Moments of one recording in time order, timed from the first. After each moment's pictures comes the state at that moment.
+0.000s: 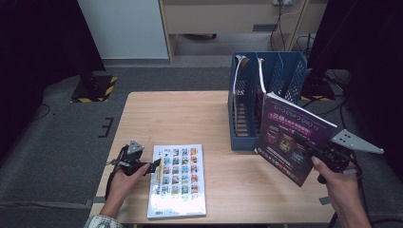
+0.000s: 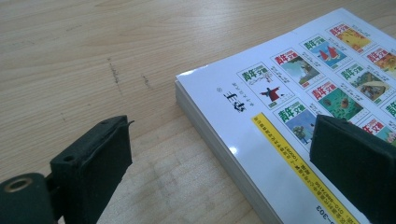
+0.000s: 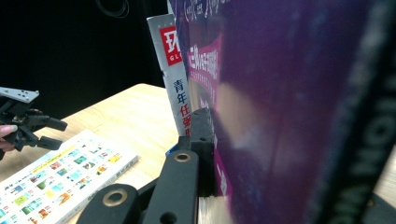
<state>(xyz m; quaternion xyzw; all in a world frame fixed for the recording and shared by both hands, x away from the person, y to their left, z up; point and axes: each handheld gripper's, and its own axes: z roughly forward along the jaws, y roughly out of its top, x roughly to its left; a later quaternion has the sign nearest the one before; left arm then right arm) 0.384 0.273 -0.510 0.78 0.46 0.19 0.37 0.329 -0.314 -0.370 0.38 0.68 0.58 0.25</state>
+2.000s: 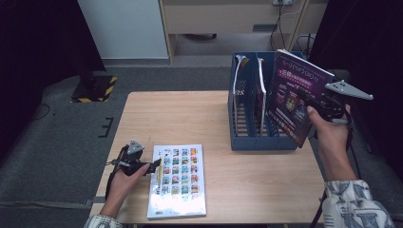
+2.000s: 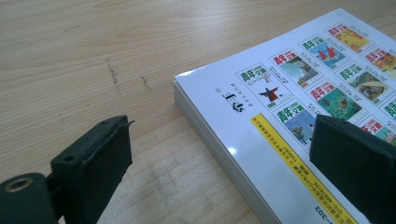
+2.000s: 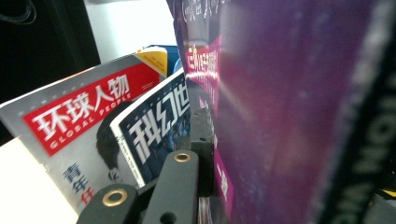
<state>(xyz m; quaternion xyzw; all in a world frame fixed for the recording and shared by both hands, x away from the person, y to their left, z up) 0.384 0.273 -0.511 0.78 0.46 0.19 0.37 0.433 -0.302 -0.309 0.47 0.63 0.52 0.33</state>
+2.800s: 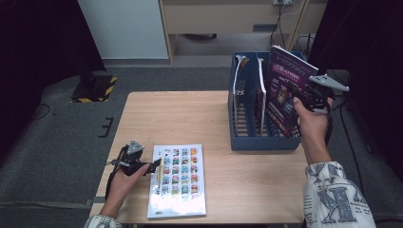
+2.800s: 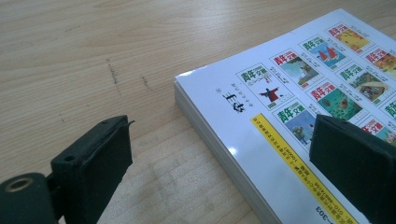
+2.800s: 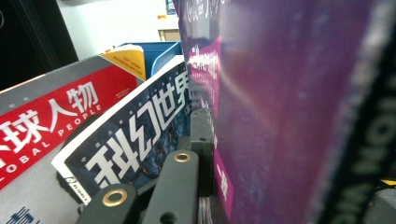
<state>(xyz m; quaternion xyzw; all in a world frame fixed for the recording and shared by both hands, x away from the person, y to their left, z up) 0.384 0.273 -0.511 0.78 0.46 0.19 0.37 0.478 -0.283 -0.329 0.50 0.61 0.51 0.34</state>
